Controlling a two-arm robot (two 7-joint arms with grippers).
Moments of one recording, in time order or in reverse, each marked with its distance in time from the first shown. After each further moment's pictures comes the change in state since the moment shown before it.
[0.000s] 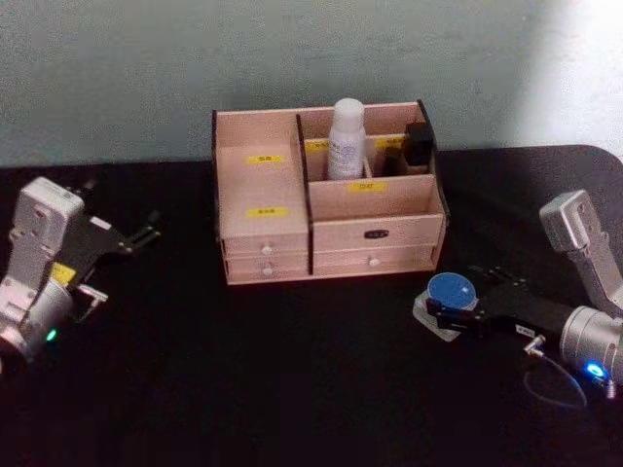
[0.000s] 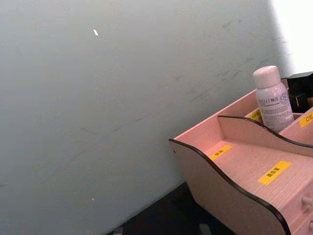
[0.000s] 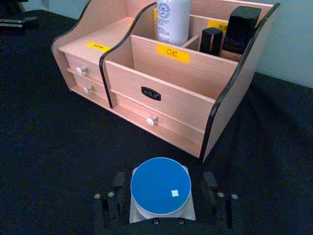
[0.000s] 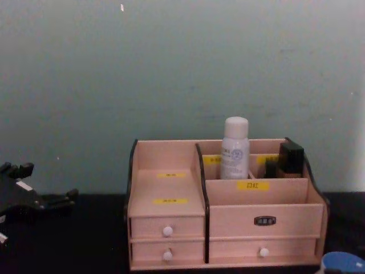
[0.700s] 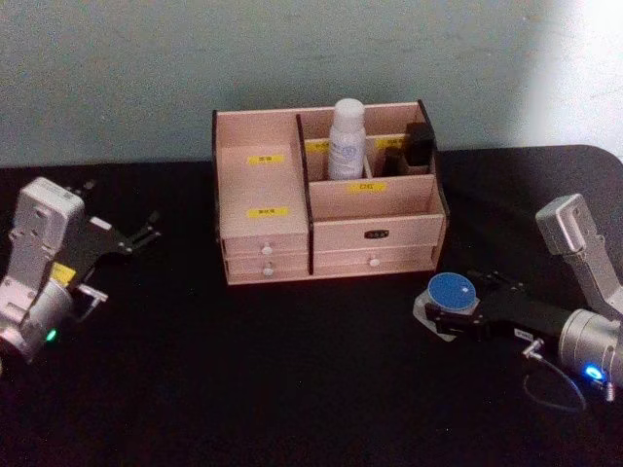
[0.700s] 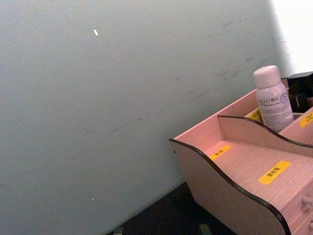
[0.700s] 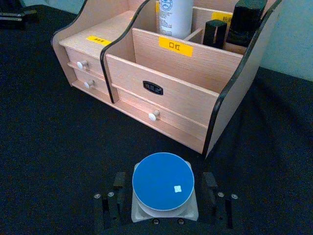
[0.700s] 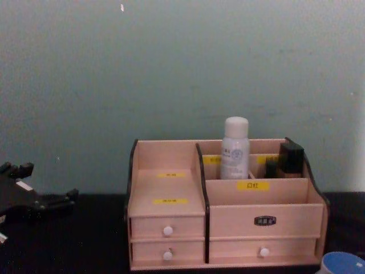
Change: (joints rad) left arm 0.000 0.000 0.000 0.000 0.000 0.000 0.000; right arm 0.003 0.000 -0.007 0.008 -0.003 0.009 0.006
